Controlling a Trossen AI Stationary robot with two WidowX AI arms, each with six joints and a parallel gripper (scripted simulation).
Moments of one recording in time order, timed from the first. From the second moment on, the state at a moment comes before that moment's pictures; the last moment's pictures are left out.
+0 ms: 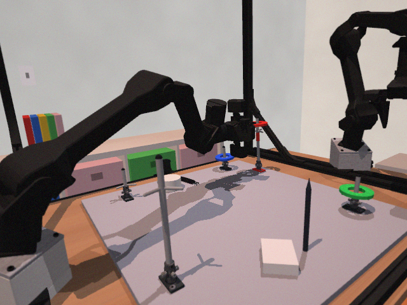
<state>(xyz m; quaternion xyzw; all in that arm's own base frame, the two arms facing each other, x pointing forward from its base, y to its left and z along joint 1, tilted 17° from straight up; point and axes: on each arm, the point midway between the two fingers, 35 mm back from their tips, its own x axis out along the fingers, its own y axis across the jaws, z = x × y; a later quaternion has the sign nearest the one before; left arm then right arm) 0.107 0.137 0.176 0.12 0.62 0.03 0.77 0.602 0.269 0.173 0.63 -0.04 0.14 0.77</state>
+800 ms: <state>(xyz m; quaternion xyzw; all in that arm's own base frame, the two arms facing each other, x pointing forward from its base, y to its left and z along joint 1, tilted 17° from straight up) 0.107 0.137 0.176 0.12 0.62 0.03 0.77 0.607 0.266 0.156 0.62 -0.04 0.14 0.77</state>
